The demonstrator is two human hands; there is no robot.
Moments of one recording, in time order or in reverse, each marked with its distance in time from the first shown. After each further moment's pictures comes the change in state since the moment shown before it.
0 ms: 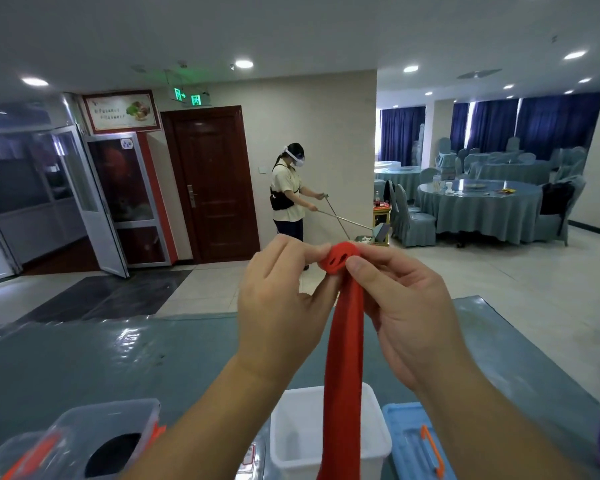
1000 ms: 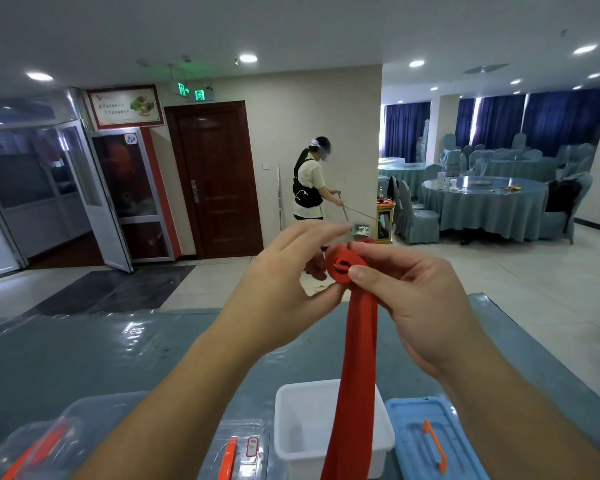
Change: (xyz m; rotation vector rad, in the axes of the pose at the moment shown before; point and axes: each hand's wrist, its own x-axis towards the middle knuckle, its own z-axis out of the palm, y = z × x) left_hand 0.023 -0.013 -0.026 -0.161 -0.478 0.024; right_hand 0.003 -0.009 -0.006 -0.228 -0.104 -0.045
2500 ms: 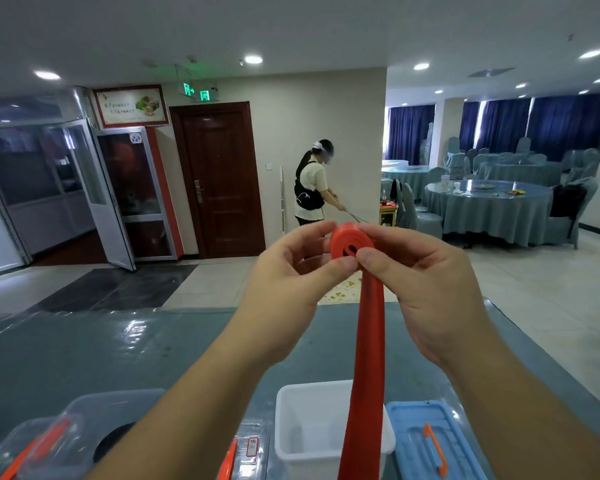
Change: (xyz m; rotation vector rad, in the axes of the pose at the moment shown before) left_hand 0.002 0.030 -0.001 -0.787 0.092 -0.614; right_hand 0.006 -0.014 -0.001 -0.074 0.001 -0.180
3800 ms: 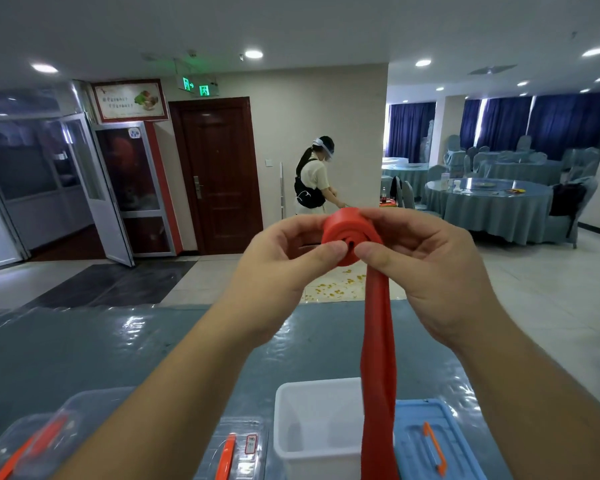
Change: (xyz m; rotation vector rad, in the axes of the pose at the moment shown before) left_hand 0.012 0.005 -0.016 -0.053 -0.088 0.022; right_hand 0.015 -0.001 -0.007 -0.055 -0.112 -0.081
